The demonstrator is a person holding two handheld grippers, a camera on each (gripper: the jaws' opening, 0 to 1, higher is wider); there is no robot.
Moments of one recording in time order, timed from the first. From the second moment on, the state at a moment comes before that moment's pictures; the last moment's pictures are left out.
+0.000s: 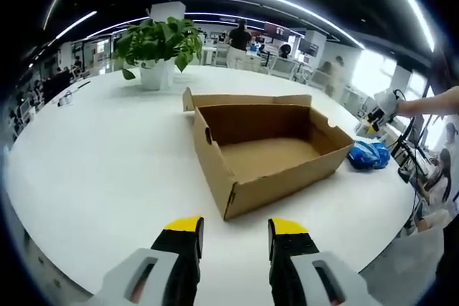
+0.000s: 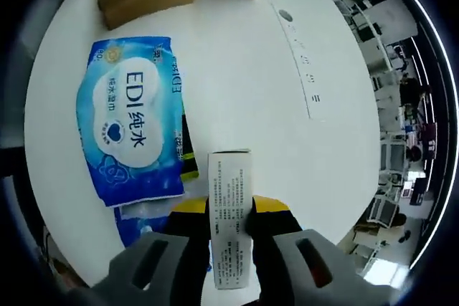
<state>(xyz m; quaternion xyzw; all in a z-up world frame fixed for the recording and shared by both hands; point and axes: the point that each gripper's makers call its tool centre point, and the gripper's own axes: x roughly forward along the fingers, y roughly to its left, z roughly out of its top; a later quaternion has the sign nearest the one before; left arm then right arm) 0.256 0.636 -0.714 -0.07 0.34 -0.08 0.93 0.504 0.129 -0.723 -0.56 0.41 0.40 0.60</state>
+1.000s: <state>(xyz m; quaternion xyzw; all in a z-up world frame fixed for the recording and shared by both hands) 0.255 0.641 -0.715 -0.06 0.35 -0.06 0.93 0.507 0.123 -0.750 -0.54 0.43 0.42 0.59</state>
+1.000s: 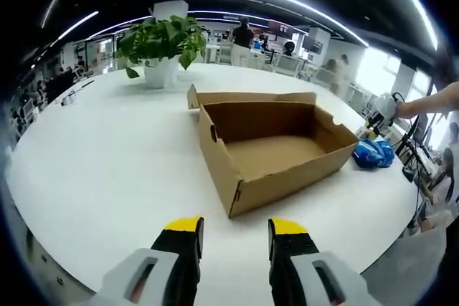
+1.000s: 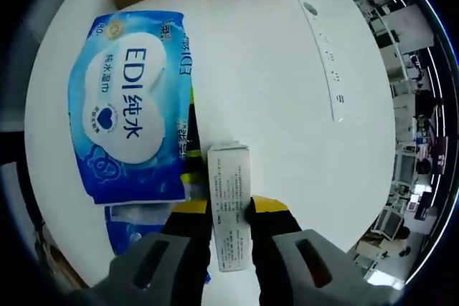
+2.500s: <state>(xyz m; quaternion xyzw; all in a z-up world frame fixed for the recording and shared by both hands) 0.254 0.638 -0.718 -0.06 0.35 -0.07 0.93 0.490 0.083 -0.754 -0.54 0.49 0.44 0.53</state>
